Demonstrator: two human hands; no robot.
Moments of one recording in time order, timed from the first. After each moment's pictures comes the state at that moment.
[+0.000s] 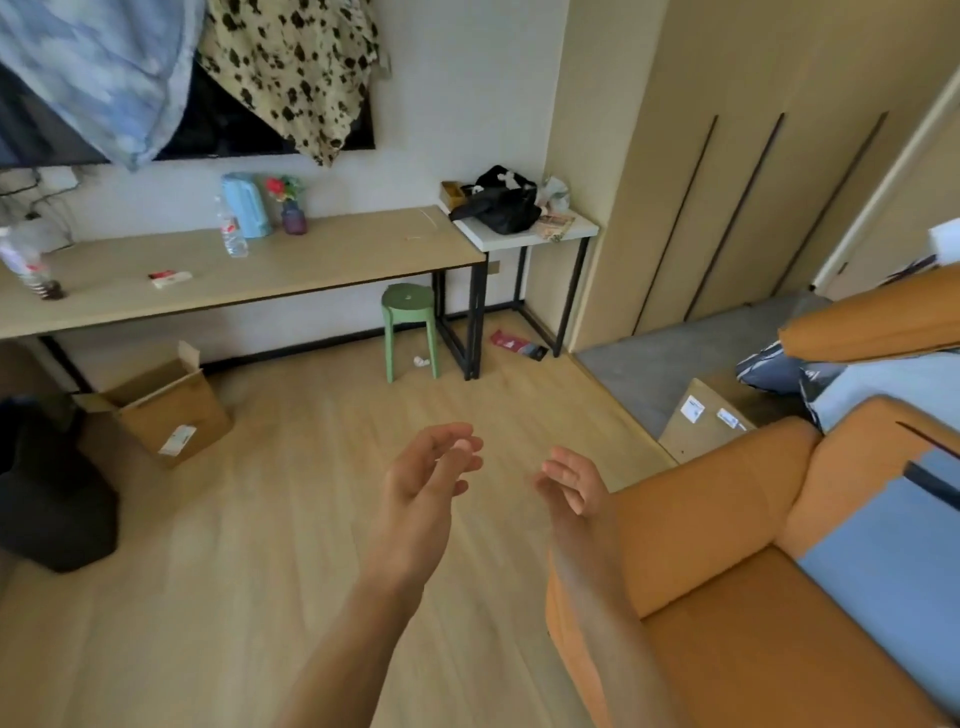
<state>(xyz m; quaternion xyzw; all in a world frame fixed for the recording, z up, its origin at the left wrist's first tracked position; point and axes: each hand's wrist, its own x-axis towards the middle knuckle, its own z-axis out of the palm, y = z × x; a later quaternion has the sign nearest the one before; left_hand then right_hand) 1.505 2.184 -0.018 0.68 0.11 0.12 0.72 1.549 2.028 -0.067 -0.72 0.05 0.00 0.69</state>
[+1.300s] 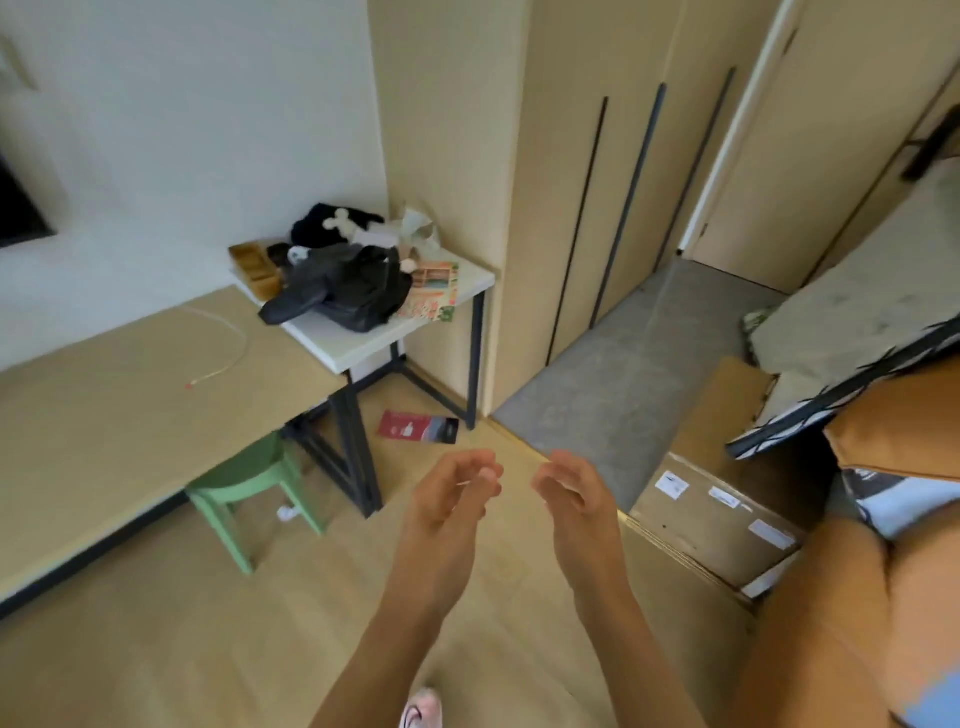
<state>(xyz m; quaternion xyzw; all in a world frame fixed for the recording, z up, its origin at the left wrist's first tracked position) 2.279 2.222 -0.052 0.70 -0.04 -0.05 0.71 2.277 2.075 -0.100 -0.69 0.22 -0.13 0.67</state>
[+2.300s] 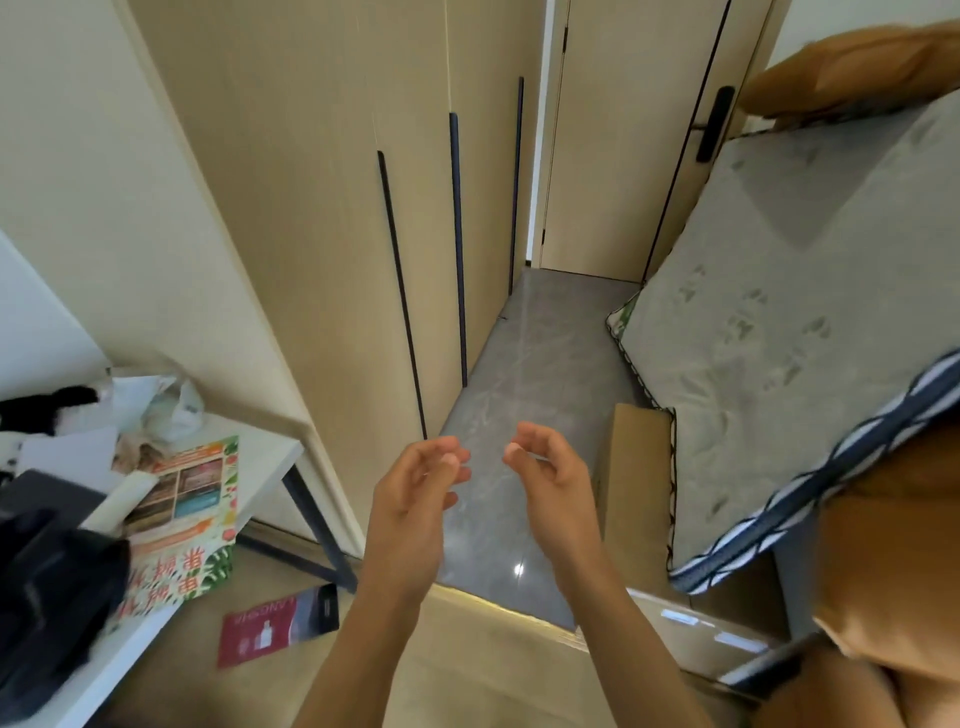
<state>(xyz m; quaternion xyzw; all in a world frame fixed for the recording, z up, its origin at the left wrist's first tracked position) 2.758 1.872 -0.025 0.69 -0.14 -0.14 0.70 2.709 1.732 -0.065 -0.66 0.28 -0.25 0.64</state>
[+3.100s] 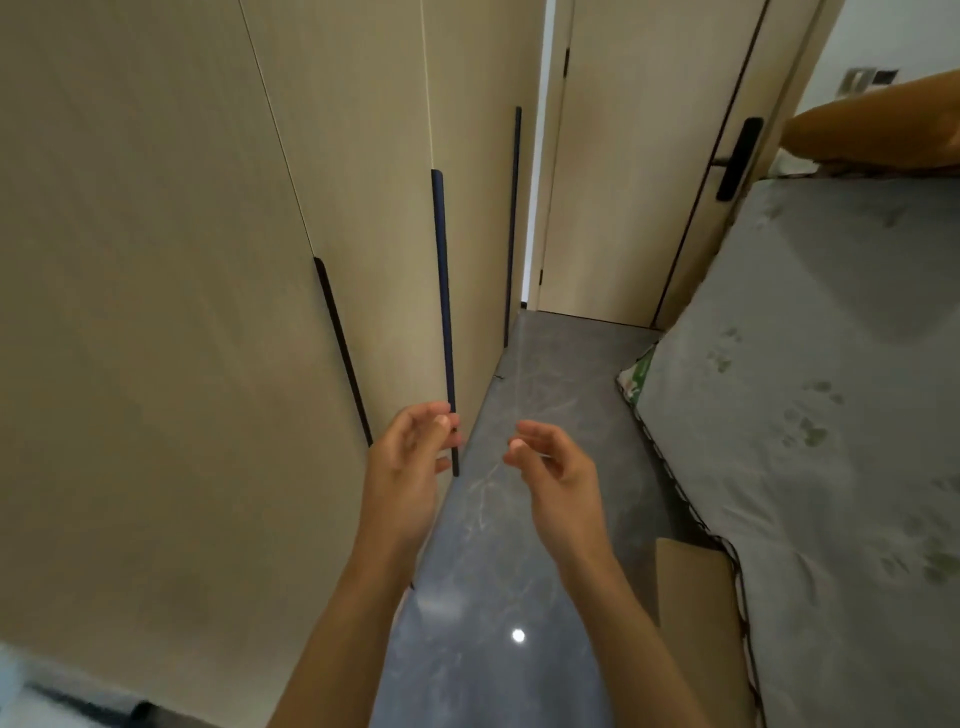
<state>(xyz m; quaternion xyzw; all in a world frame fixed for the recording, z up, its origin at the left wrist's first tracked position) 3.177 1.588 -0.009 0.67 -0.16 -0.13 0.71 3.090 1.469 -0.035 -0.67 0.28 -0.27 0.63</state>
